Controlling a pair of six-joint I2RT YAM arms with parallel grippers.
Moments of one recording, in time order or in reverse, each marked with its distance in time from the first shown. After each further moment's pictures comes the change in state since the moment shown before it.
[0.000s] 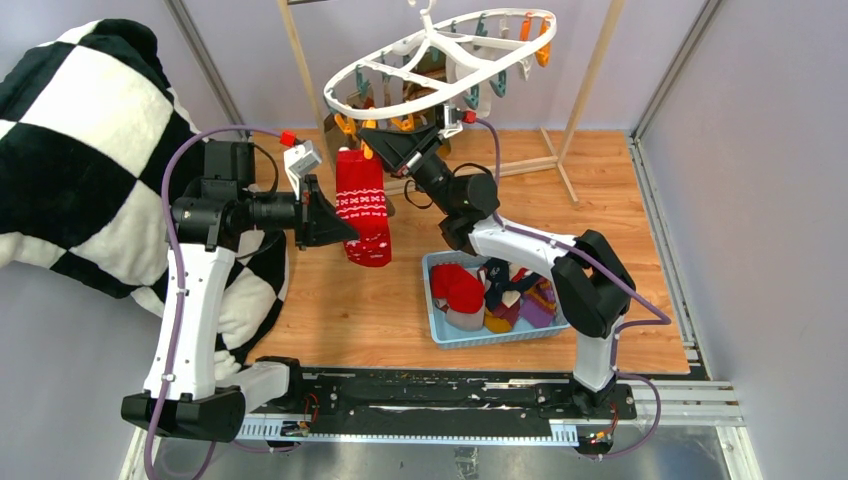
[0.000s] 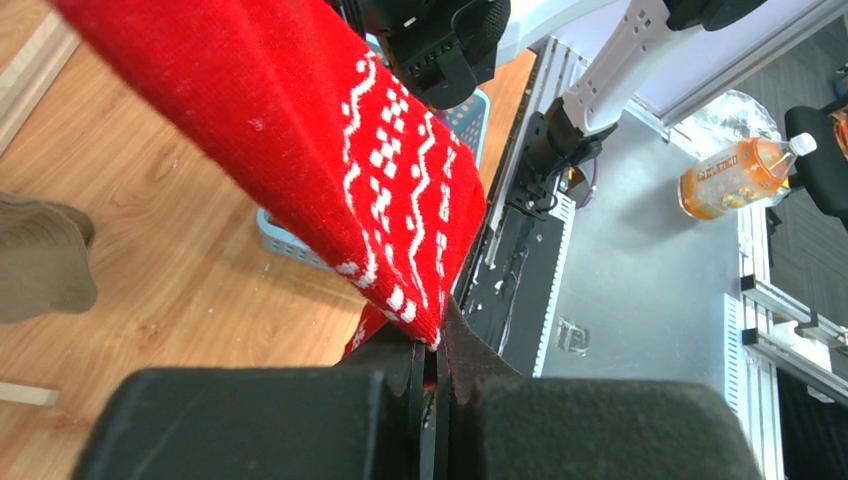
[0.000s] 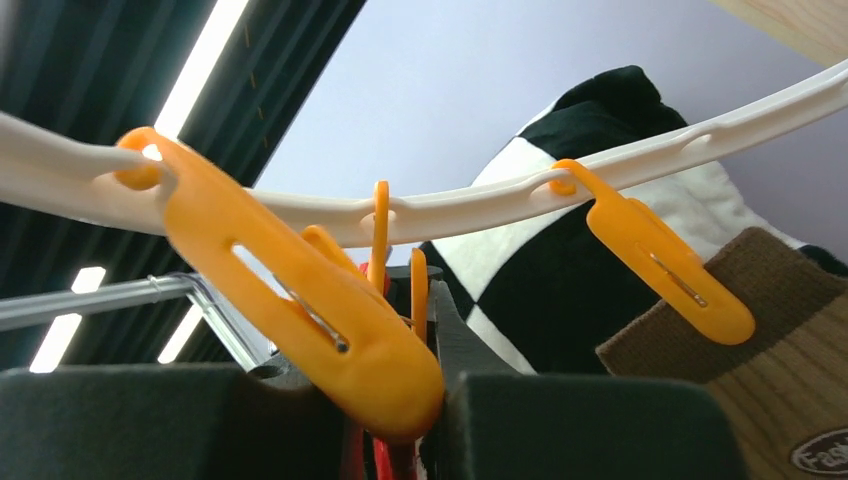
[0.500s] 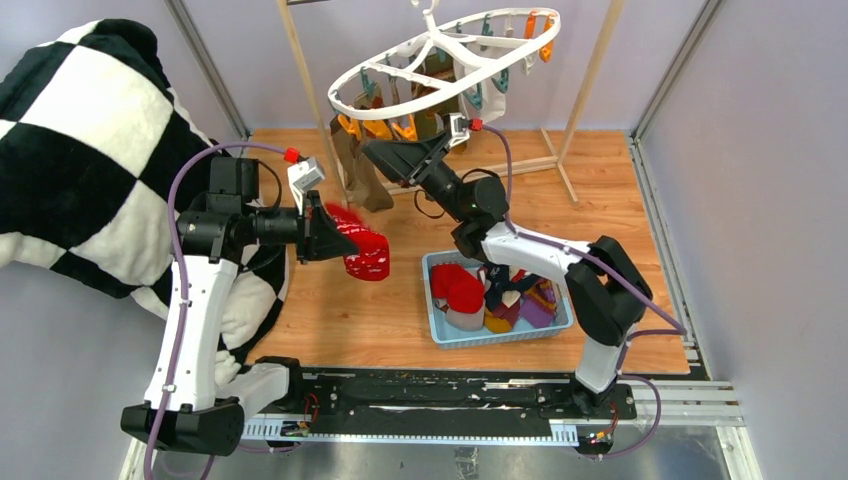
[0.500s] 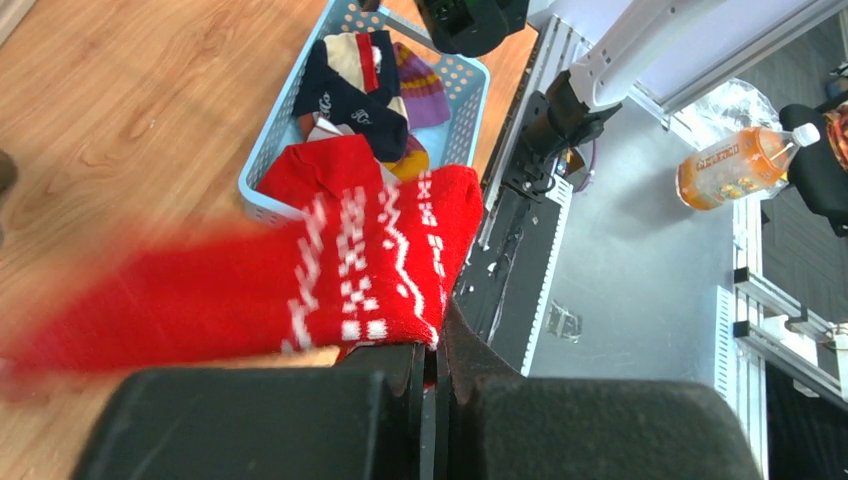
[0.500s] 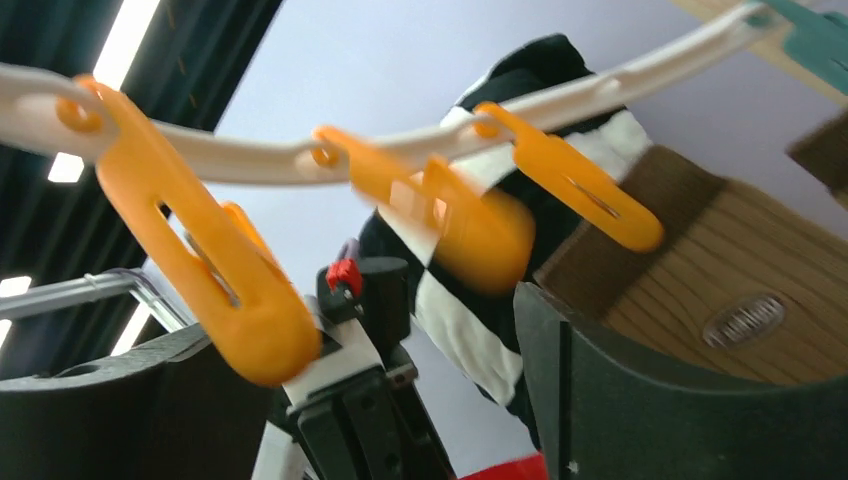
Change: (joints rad) left arm 0.000 -0.057 -0.111 -0.001 -0.016 0.010; right arm -0.014 -0.068 -0.104 -0.063 -0.013 -0.029
